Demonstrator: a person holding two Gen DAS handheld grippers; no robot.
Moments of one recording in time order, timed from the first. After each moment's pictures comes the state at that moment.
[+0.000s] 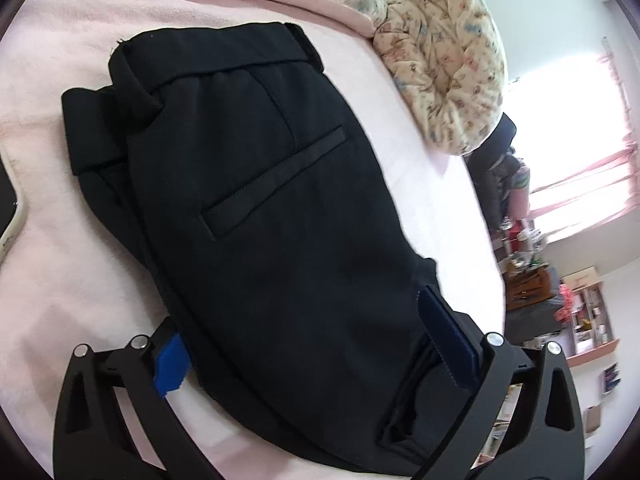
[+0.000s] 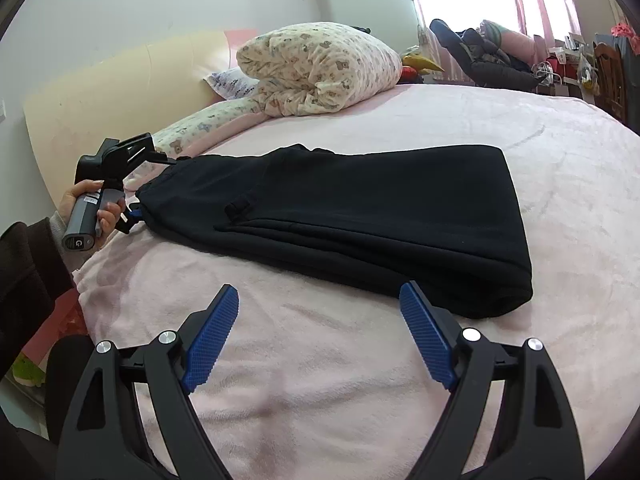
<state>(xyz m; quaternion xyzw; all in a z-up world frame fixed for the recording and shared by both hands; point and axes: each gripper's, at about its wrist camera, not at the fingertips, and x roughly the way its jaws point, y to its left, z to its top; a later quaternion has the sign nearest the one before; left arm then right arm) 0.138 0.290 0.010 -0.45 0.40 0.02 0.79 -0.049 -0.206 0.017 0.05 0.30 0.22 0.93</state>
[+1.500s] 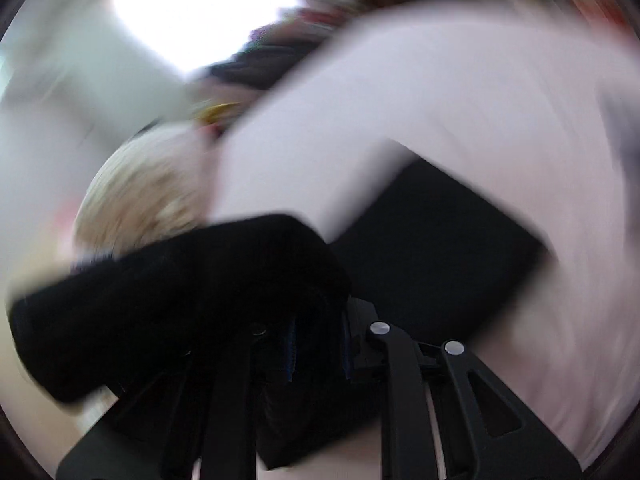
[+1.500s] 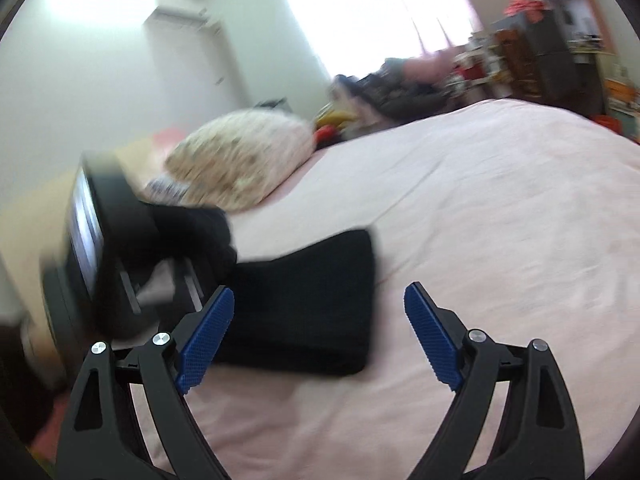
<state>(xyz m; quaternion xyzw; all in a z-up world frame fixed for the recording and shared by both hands) 0.055 -0.171 0.054 0.43 0.31 -0.16 0.83 -0.066 -0.340 0.070 0.19 0.19 0.08 0.96</state>
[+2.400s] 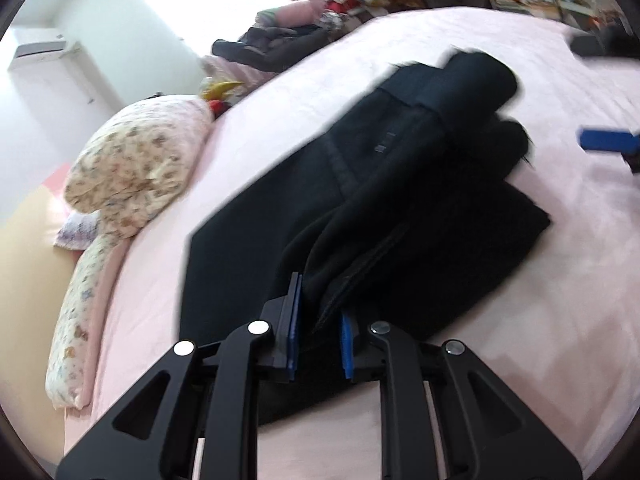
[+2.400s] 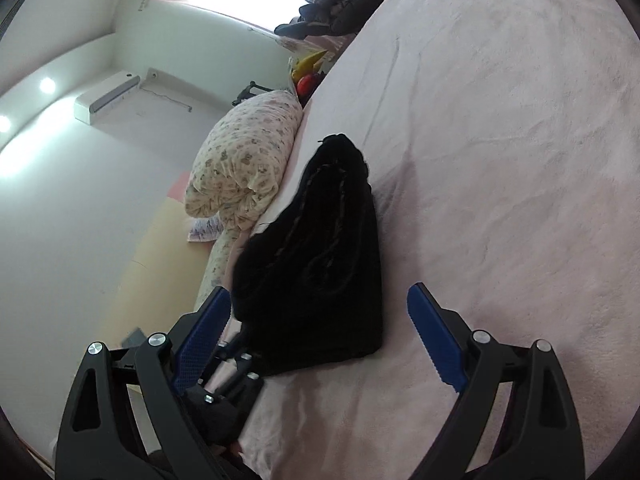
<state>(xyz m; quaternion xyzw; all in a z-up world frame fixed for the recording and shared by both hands) 0.056 -0.133 0.047 0.32 0.32 -0.11 0.89 -0.012 -0.412 -0.003 0.46 0.30 0.18 0.82</state>
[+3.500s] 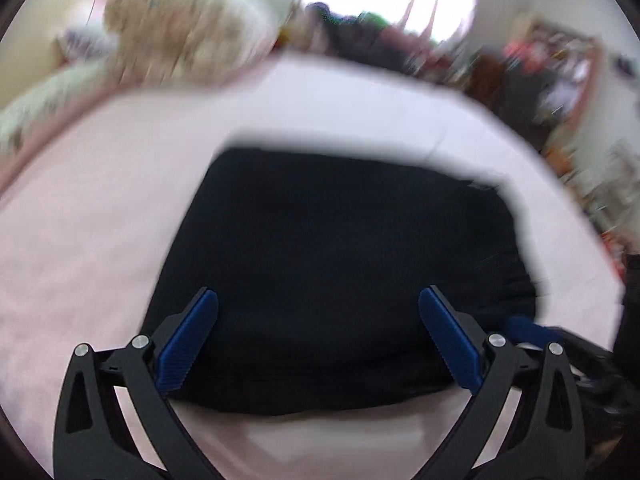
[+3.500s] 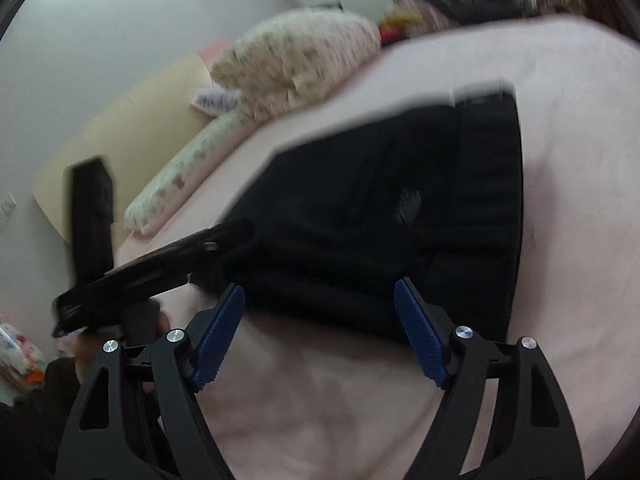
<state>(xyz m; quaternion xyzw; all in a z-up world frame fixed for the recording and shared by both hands) 0.091 -0.023 0.039 -0.04 0.42 -0.12 0.90 0.007 -0.280 0.004 0.19 0.36 0.26 0.88</state>
